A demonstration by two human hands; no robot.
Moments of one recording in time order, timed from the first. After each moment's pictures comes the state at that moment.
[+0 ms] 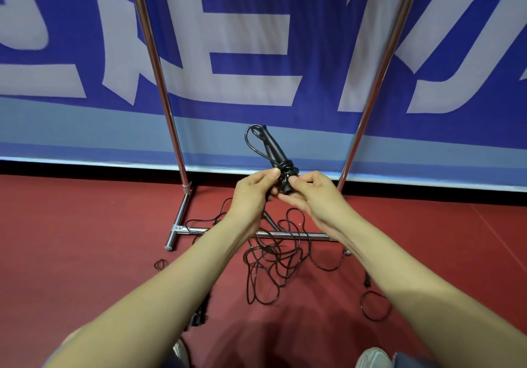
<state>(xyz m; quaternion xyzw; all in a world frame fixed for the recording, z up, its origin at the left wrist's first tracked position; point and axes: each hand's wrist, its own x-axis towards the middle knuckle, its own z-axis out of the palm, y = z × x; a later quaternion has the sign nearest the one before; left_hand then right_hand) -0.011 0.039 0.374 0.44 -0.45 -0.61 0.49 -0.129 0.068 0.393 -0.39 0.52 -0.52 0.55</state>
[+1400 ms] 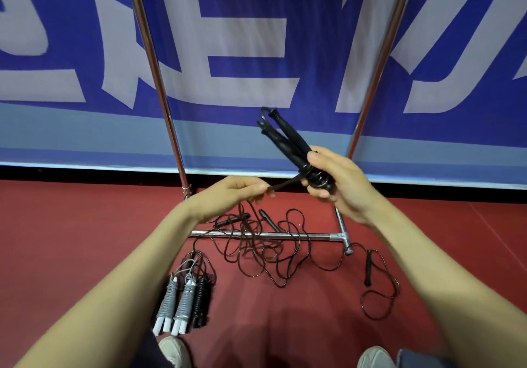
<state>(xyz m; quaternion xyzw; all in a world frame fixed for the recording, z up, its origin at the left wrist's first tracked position) 0.056 0.024 0.399 0.38 -0.75 -0.50 0.19 -0.168 0.072 0.421 -0.51 0.42 -0.48 0.57</state>
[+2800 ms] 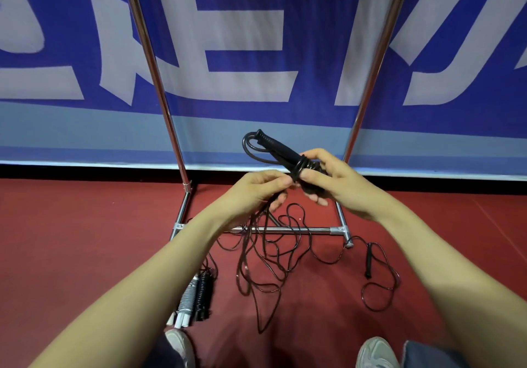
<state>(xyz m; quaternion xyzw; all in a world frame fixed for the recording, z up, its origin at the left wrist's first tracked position) 0.011 0.044 0.391 0.34 -0.61 -0.65 0.29 -0.176 0.078 0.413 -0.61 0.46 -0.40 0.50</state>
